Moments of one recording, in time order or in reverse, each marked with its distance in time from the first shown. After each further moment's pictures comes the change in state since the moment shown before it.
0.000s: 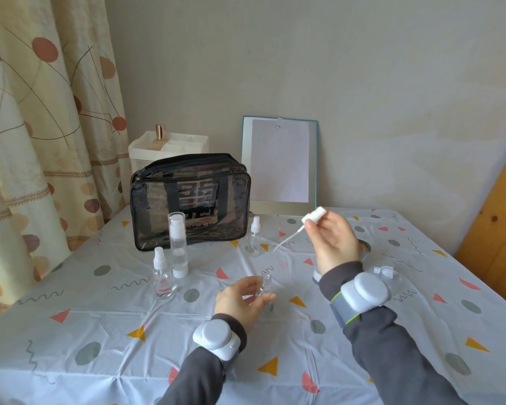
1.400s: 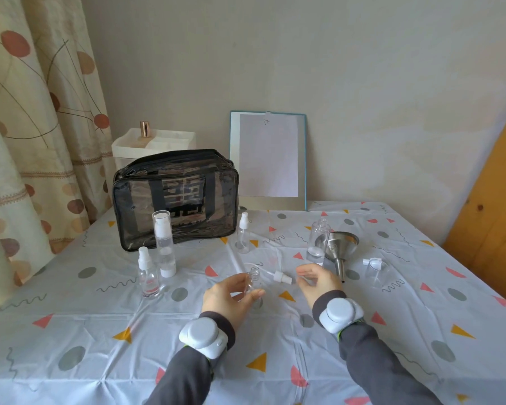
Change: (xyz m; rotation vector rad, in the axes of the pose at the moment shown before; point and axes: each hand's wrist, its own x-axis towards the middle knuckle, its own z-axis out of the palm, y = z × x) left_hand 0.002 0.000 0.002 -0.004 0.015 -0.035; right_hand -0.024 0.084 -0.056 -0.764 -0.233 0.294
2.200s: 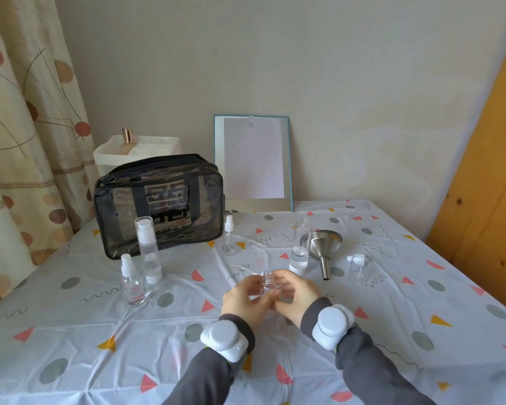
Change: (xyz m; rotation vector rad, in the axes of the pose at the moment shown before) left_hand -0.010 0.025 0.047 0.060 -0.044 0.051; right_hand -0.034 -0.019 -0.011 0.126 -0.280 -0.081
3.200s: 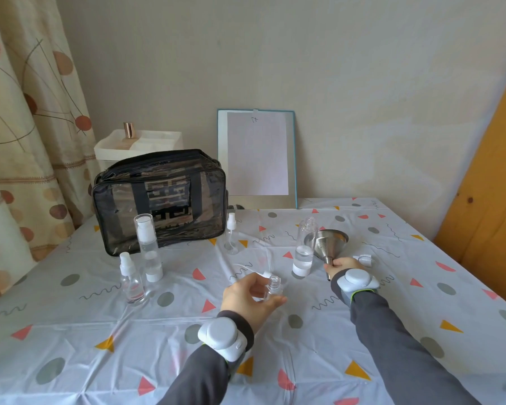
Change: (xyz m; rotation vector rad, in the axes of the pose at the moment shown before) left_hand 0.003 0.007 -0.007 0.059 -0.059 0.039; right_hand 0.070 0.065 -0.075 -0.256 0.289 0.497
